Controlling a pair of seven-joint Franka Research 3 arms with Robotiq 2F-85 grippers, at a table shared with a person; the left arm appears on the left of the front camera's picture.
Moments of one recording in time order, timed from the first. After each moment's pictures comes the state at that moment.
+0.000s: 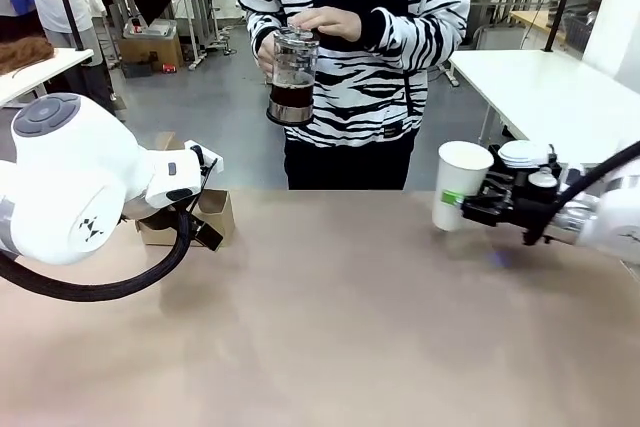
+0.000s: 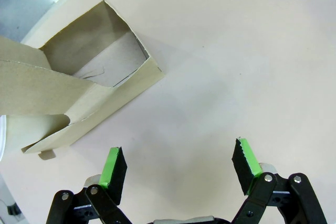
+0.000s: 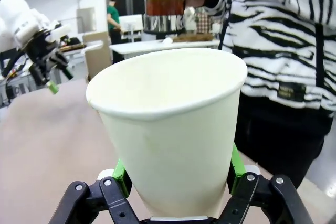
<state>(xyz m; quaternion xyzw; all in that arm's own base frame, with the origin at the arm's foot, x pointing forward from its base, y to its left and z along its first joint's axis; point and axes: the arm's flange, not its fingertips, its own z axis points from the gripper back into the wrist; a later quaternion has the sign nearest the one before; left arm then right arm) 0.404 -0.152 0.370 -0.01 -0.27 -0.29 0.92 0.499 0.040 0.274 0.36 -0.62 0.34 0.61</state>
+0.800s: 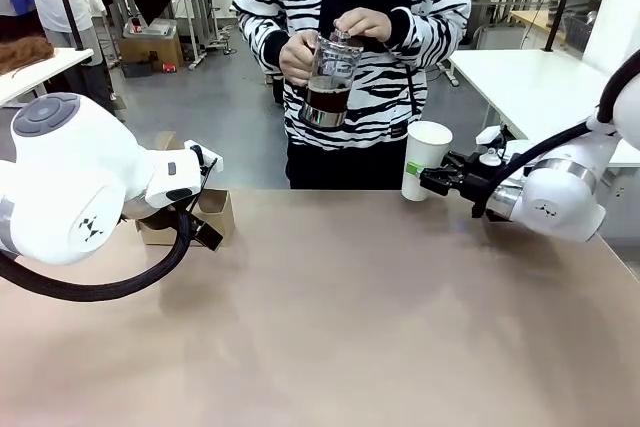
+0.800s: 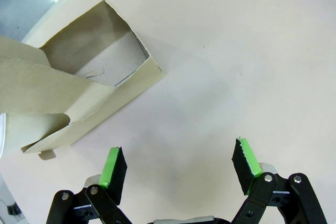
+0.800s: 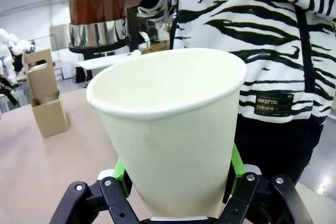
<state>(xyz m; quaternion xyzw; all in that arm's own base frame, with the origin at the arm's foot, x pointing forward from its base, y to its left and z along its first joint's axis) 0.404 -0.152 0.370 -0.01 -0.27 -0.29 0.92 0.600 0.078 0.251 0.34 -0.64 0.28 0.63</state>
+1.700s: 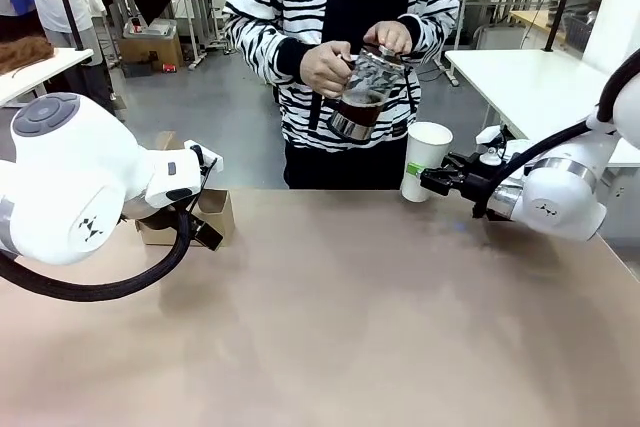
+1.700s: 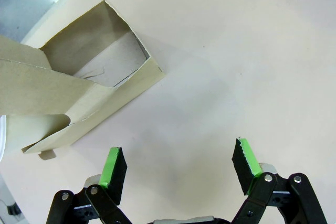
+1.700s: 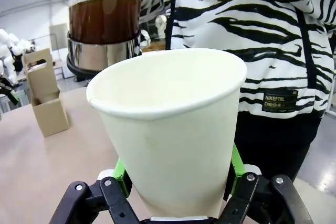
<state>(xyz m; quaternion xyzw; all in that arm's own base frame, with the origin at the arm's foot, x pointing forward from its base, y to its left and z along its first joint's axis) 0.404 -0.152 0.370 -0.01 -0.27 -0.29 0.92 0.599 0.077 0.251 0.34 -0.64 0.28 0.63</state>
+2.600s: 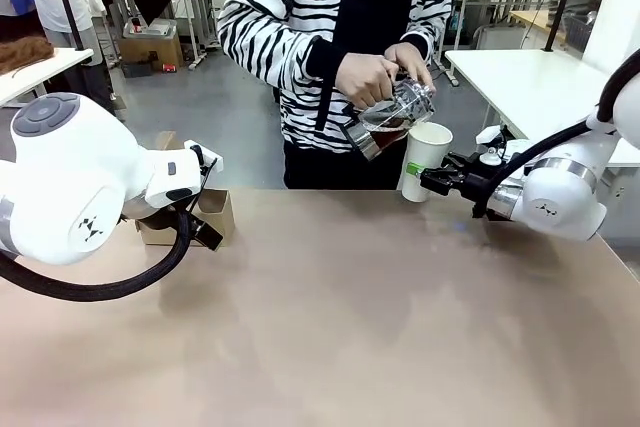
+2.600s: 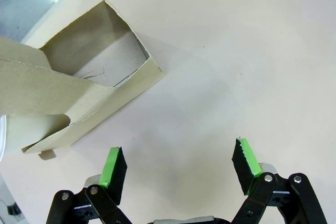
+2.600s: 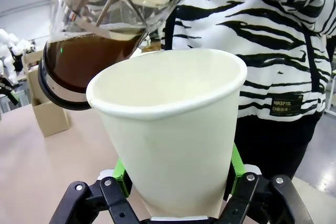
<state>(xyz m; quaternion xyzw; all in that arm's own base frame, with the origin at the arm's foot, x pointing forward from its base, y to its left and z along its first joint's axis) 0.404 -0.152 0.370 -0.01 -0.27 -0.29 0.92 0.599 0.077 0.251 0.34 -0.64 0.28 0.63</state>
